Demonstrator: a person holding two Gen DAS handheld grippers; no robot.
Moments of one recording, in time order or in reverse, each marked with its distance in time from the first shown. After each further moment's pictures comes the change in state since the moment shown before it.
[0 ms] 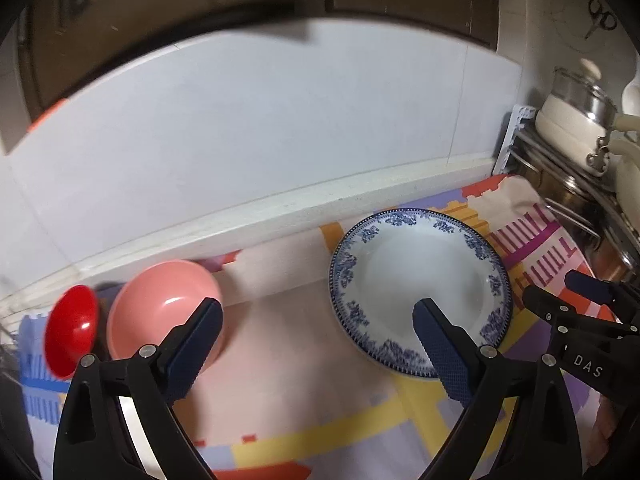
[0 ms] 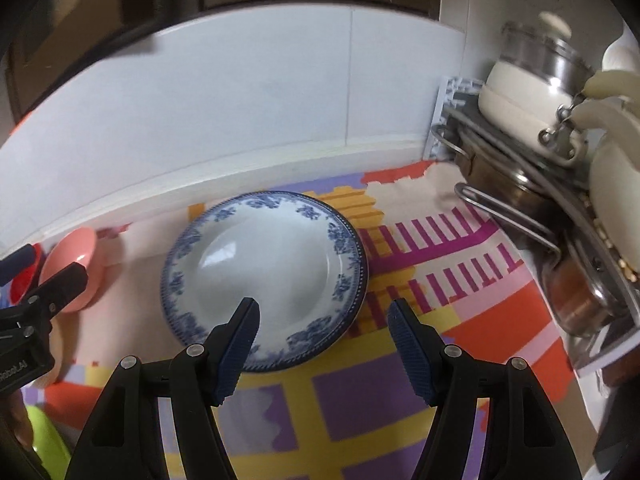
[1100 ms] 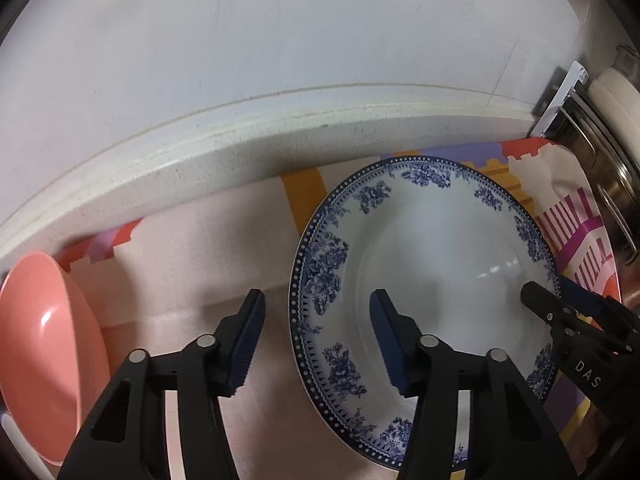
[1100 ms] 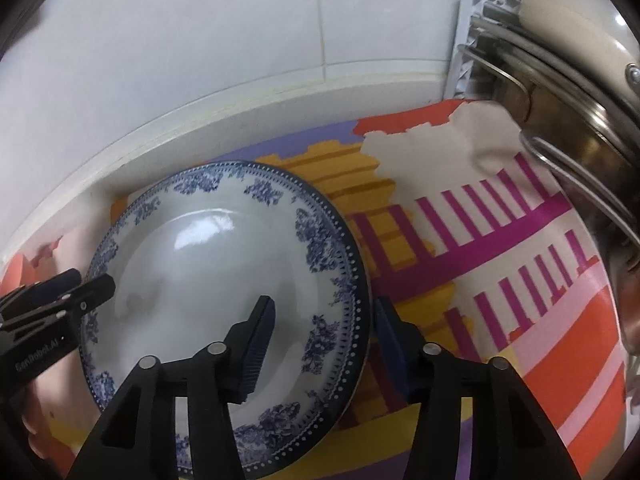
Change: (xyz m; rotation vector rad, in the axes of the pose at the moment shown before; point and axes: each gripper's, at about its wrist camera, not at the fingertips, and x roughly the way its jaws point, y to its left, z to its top) left arm 0.138 -0.011 0.009 -0.057 0.248 -0.095; right arm 0.123 -0.027 0.021 0.062 0.144 0.030
